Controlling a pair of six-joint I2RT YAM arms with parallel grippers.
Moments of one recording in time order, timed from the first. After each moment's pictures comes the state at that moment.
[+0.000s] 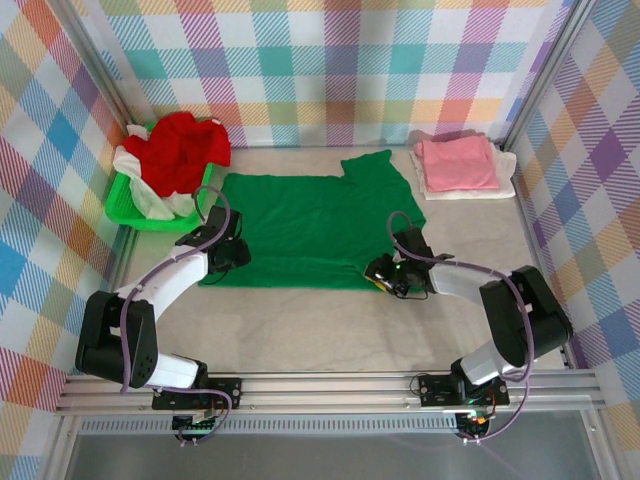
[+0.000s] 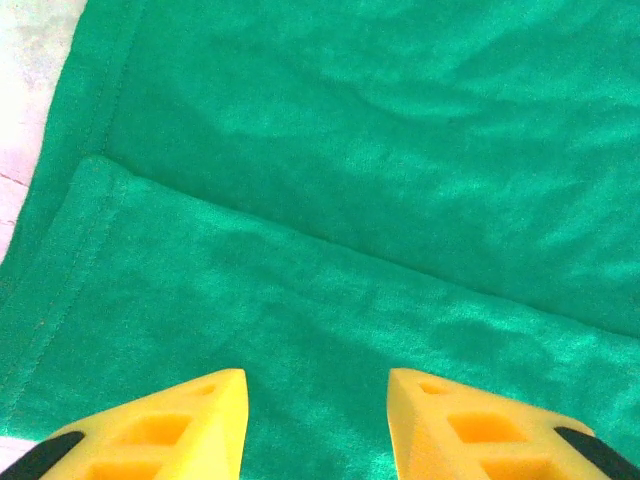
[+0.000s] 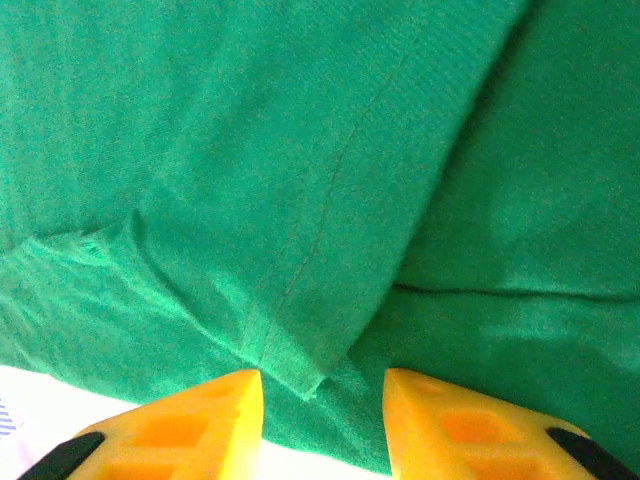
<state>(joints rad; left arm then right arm) -0.26 1.40 0.86 -0.52 -0.12 -0.52 0.44 1.53 0.65 -0.13 -0.35 0.96</state>
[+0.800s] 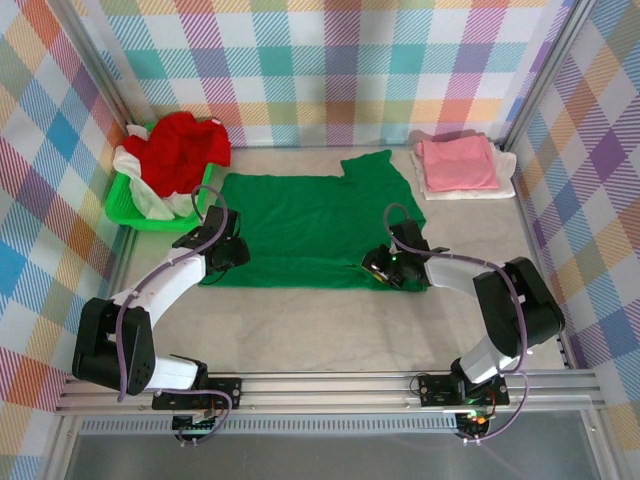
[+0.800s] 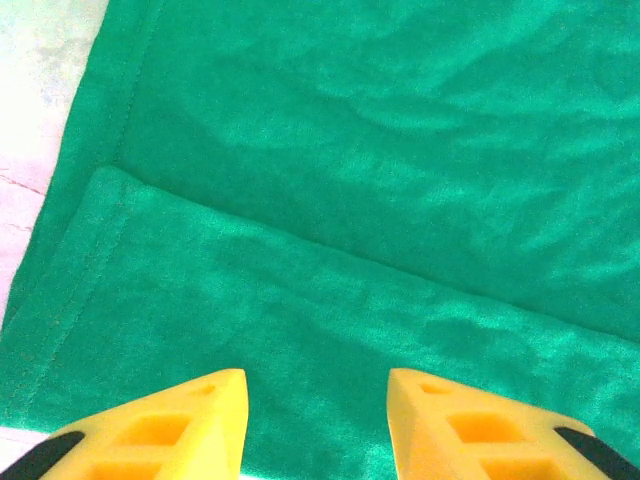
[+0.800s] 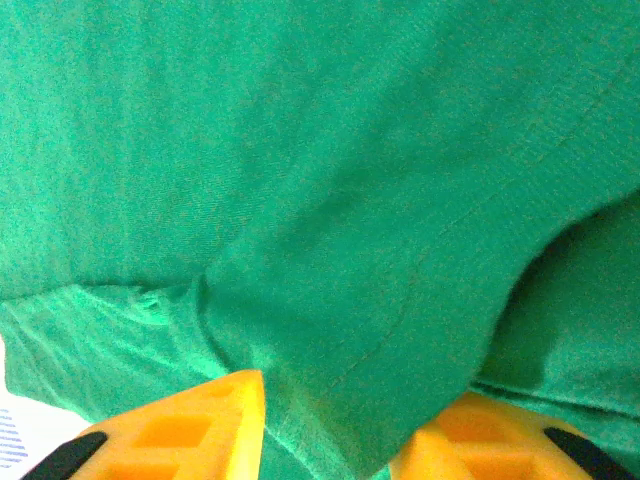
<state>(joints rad) -0.26 1.37 0.85 -0.53 -0.13 -0.52 0.44 1.59 0.72 -0.09 -0.32 0.96</state>
